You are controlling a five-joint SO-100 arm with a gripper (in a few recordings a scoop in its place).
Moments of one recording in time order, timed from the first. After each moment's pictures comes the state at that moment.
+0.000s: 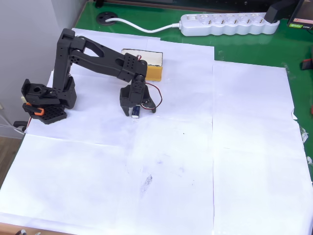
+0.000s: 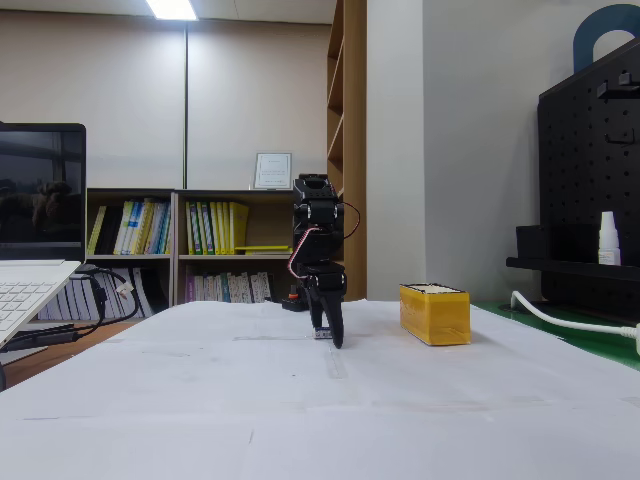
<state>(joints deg) 3.4 101.6 83.9 73.2 -13.9</state>
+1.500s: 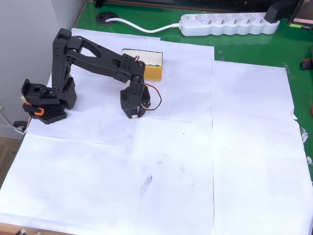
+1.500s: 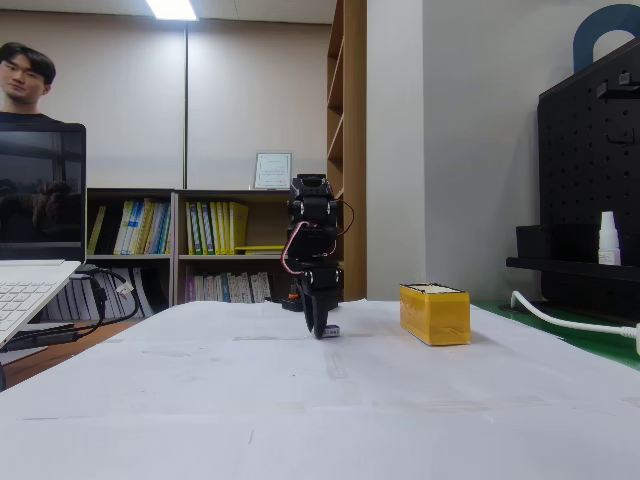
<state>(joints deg) 5.8 95.7 81.8 71.1 -17.9</state>
